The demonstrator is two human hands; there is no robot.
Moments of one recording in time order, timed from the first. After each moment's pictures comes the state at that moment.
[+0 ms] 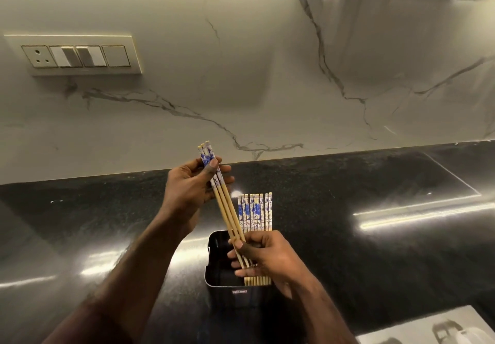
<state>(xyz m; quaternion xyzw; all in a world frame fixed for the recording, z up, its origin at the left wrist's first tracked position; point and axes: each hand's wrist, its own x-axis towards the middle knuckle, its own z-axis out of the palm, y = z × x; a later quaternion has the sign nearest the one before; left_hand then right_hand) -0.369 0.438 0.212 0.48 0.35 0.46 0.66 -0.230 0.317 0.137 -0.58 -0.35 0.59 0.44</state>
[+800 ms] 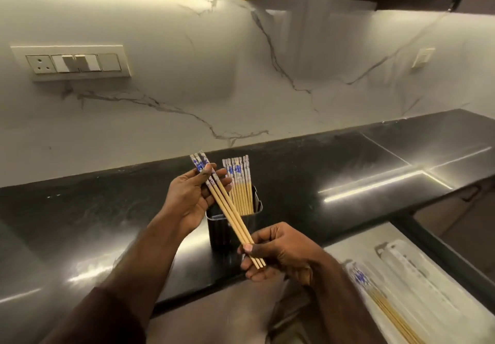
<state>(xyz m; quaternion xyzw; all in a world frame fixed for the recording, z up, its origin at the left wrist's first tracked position) -0.435 0.315 0.211 0.37 0.31 0.38 0.79 -0.299 0.153 0.184 -0.57 -0.31 0.63 0.42</state>
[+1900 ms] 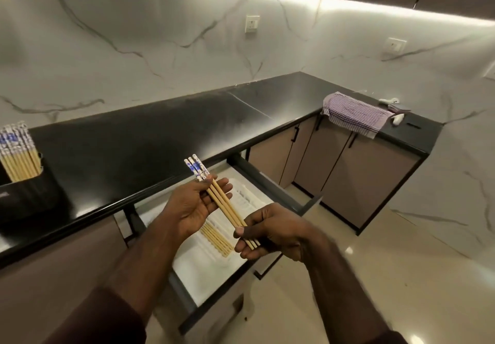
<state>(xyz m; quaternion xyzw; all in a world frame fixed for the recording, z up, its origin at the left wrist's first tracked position) -0.174 -0.071 0.171 0.35 0.27 0.13 0.89 -0.105 -0.252 0.203 -0.68 -0.17 0.53 0.47</state>
